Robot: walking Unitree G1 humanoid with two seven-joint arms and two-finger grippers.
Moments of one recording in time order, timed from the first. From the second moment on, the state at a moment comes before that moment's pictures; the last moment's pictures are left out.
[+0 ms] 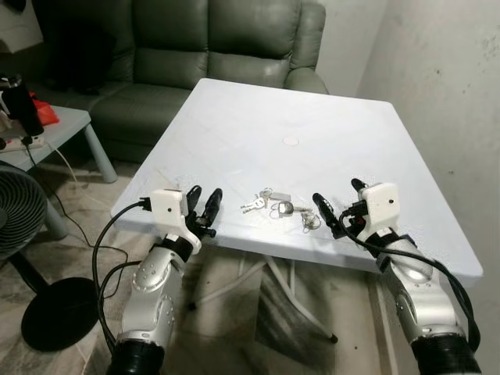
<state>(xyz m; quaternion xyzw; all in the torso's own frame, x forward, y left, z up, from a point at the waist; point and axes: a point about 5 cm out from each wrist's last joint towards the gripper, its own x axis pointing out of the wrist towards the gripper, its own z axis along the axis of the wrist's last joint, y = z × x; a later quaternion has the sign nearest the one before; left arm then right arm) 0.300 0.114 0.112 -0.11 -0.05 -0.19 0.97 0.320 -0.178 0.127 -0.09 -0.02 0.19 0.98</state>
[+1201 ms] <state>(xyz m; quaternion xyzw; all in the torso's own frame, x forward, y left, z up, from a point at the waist) 0.264 0.095 0.112 -0.08 -0.04 -0.24 0.97 0.307 -0.153 0.086 -0.04 0.07 0.17 0.98</state>
